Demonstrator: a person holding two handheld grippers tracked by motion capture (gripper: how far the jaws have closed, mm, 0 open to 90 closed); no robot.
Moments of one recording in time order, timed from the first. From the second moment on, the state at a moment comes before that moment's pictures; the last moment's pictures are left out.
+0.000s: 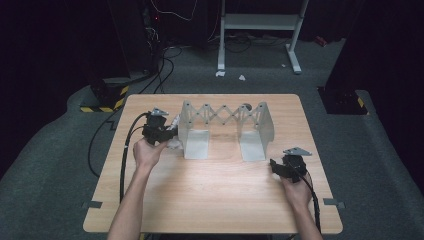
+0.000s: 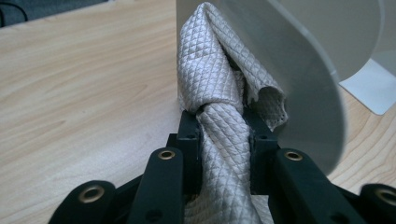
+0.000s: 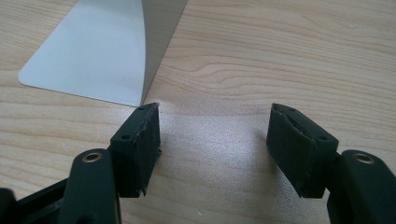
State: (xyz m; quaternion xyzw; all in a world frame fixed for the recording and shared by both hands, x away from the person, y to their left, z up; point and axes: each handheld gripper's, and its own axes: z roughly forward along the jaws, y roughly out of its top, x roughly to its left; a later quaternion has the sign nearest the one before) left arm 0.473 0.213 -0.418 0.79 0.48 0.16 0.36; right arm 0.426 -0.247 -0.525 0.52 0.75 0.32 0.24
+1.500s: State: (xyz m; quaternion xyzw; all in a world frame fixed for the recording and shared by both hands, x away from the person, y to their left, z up) left arm 0.484 0.204 -0.478 0.80 0.49 0.14 0.31; right arm 0.426 -0.247 -0.525 0.52 0.75 0.32 0.24
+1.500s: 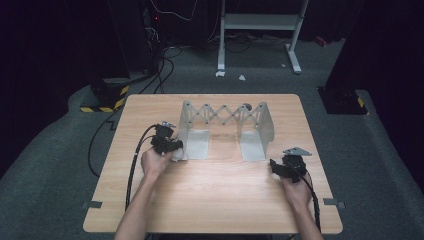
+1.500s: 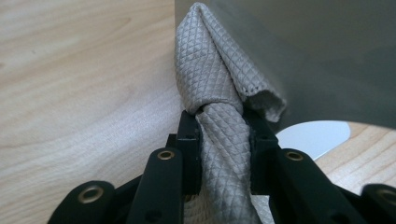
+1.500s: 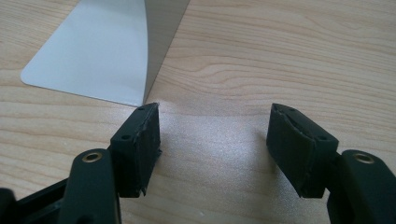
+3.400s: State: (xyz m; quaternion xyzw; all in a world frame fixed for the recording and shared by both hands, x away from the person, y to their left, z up) left arm 0.517 0.204 -0.466 0.81 0.48 0.13 0.30; right arm 0.426 -0.246 -0.525 0.52 0.75 0.32 0.24
